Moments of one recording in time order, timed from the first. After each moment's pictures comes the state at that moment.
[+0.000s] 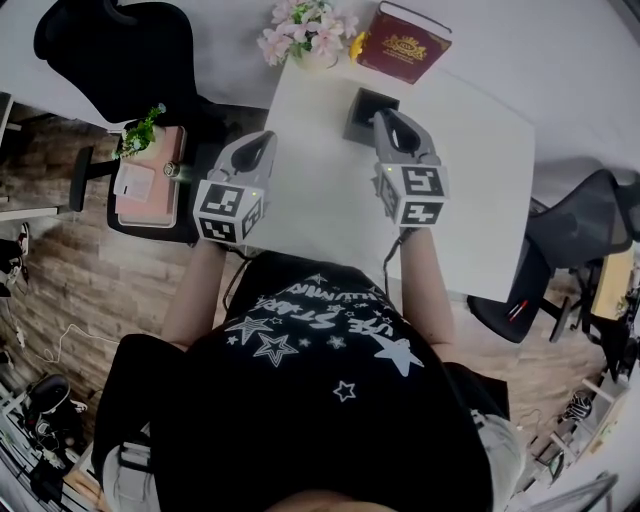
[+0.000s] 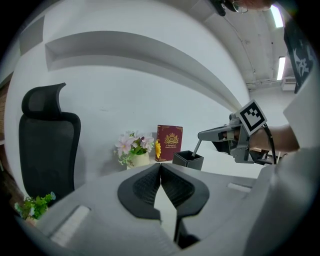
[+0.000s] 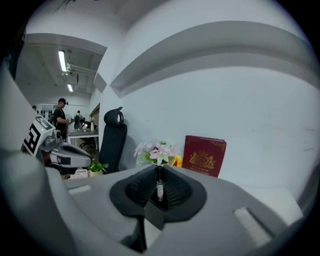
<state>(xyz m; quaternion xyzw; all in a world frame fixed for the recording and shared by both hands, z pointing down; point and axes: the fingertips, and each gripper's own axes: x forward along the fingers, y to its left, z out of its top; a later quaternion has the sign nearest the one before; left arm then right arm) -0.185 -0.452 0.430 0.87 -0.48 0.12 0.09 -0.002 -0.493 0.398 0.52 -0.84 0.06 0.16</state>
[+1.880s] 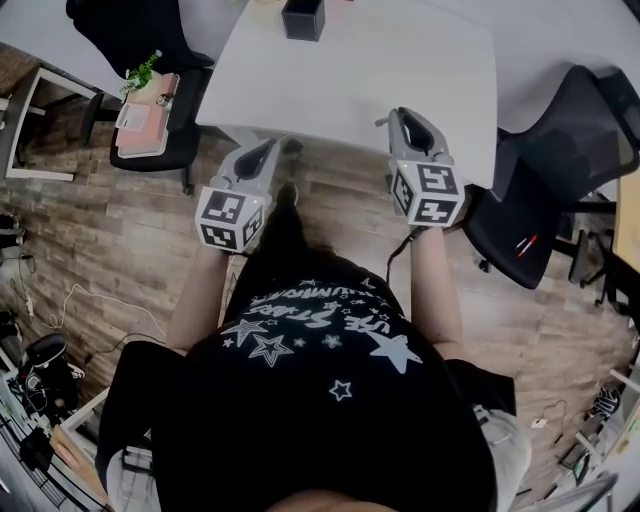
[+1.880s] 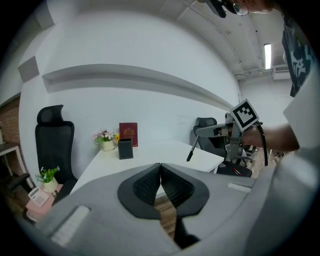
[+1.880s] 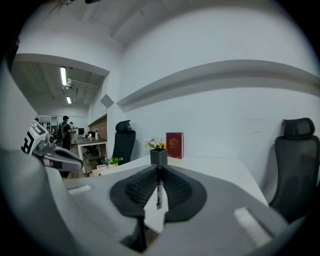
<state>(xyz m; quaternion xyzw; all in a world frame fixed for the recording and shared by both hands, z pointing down) -0.005 -0.107 0.422 0.87 -0.47 0.15 0.06 0.204 -0.163 0.398 0.55 -0.83 0.08 0.10</state>
